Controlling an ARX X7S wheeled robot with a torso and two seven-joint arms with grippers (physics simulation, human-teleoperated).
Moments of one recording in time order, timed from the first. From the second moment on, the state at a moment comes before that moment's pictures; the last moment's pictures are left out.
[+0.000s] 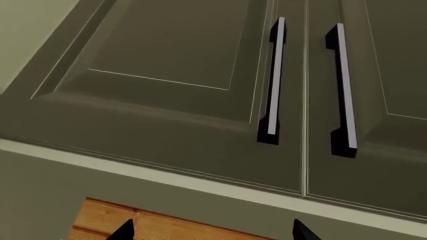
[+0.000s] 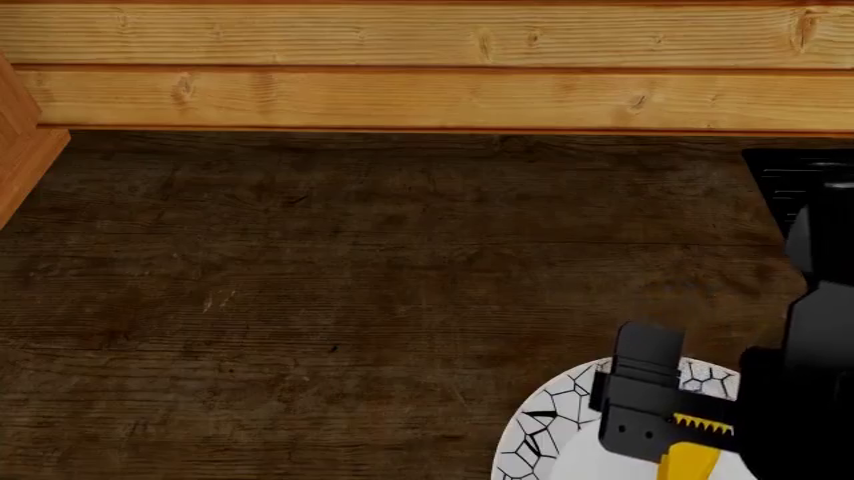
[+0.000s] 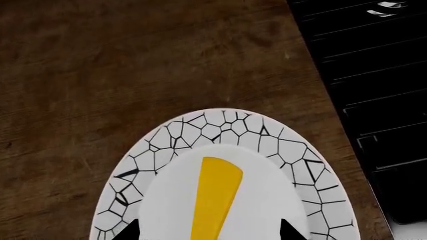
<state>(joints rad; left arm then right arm) -0.66 -0.69 -0.20 0.91 -0.99 -0.50 -0.74 1.35 1.11 -0.98 -0.32 2.51 0.67 1.39</state>
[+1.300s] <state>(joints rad) -0.65 -0.71 -0.19 0.89 -0.99 -0.49 -0.74 1.33 1.04 -1.03 -0.19 2.41 0.71 1.28</state>
